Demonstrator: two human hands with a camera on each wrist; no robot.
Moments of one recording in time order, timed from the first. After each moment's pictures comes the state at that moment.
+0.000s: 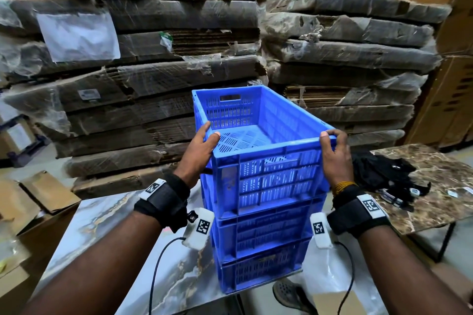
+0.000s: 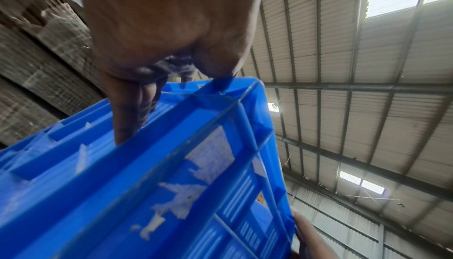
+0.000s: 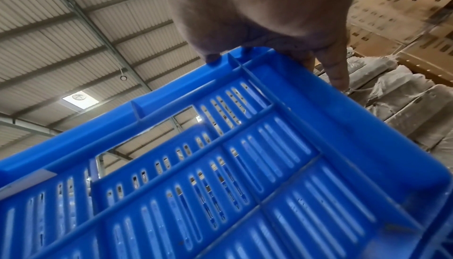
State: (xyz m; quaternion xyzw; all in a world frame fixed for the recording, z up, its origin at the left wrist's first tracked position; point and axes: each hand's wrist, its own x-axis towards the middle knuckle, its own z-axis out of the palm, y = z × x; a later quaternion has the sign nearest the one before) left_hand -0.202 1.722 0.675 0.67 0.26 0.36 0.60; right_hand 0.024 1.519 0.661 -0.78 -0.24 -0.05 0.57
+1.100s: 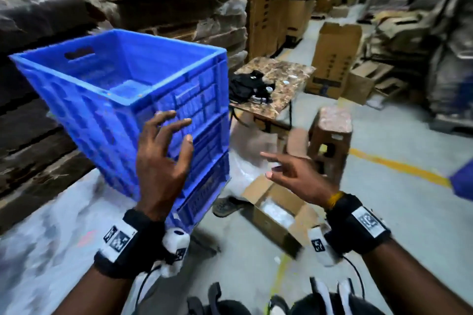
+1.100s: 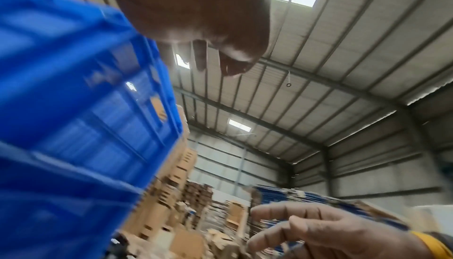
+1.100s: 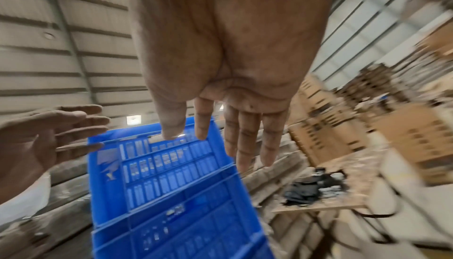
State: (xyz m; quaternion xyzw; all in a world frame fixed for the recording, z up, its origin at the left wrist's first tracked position) left_hand -0.271 1.626 0.610 0.82 -0.09 0.46 0.32; right_hand -0.205 1.340 0.555 -0.84 -0.24 0.10 0.48
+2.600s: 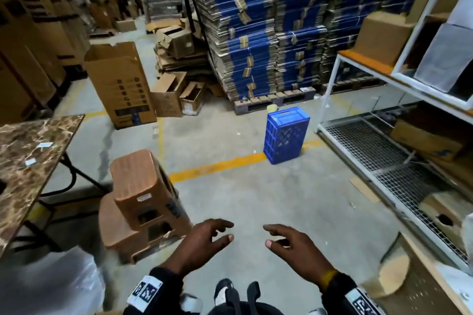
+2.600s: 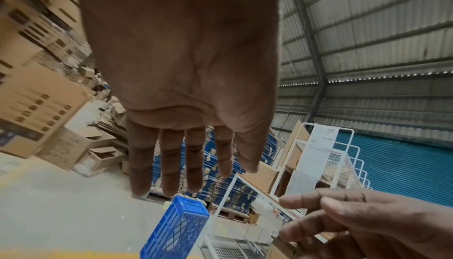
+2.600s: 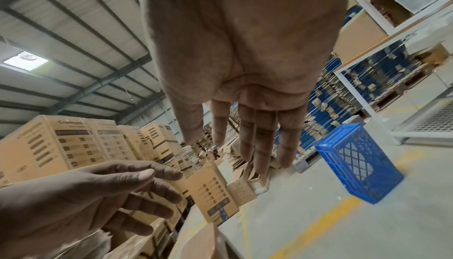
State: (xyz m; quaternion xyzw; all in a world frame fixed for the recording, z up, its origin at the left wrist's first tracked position) left_hand 0.073 0.906 0.440 0.82 -0.42 -0.26 0.26; right_hand -0.122 0.718 0.438 -0.81 0.27 -0.02 0.52
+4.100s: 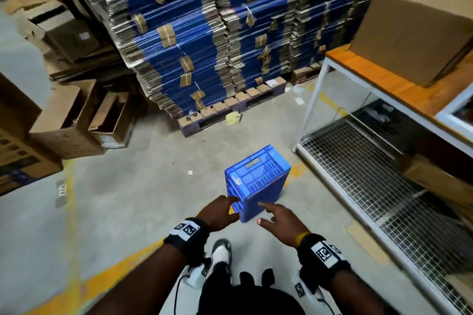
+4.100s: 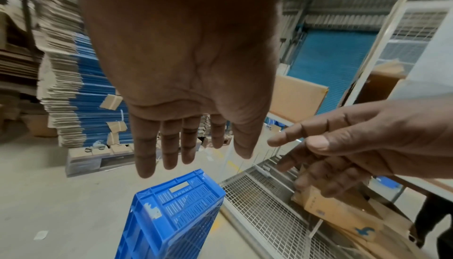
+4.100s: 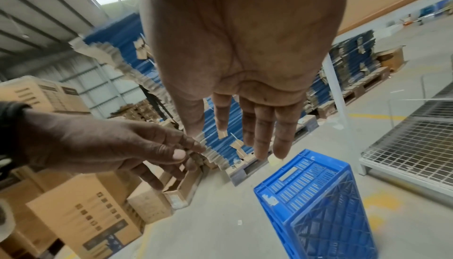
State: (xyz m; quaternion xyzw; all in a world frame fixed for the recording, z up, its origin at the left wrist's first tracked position) left_hand 0.593 0.066 0.337 0.78 -0.49 -0.37 0.08; right_hand 0.392 -0.028 0.386 -0.80 0.38 0.04 0.46
